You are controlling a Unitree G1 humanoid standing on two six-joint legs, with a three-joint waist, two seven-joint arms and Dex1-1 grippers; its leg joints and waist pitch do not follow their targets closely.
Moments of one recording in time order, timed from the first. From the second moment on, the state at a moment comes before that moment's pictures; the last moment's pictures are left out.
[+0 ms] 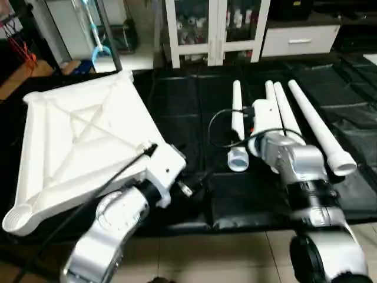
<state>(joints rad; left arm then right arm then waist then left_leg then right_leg) -0.10 0.27 -0.27 -0.42 -0.05 0.42 -0.43 -0.80 -0.10 -0.18 0.58 0.17 0.81 0.06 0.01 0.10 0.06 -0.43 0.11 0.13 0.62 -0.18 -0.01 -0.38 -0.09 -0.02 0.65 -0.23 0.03</state>
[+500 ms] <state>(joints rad) -0.10 0.31 -0.29 -0.51 -0.08 0.48 -0.49 -0.92 -0.10 -0.27 0.85 0.22 0.87 0.03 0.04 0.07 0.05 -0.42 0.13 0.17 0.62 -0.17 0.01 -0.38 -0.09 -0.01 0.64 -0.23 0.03</state>
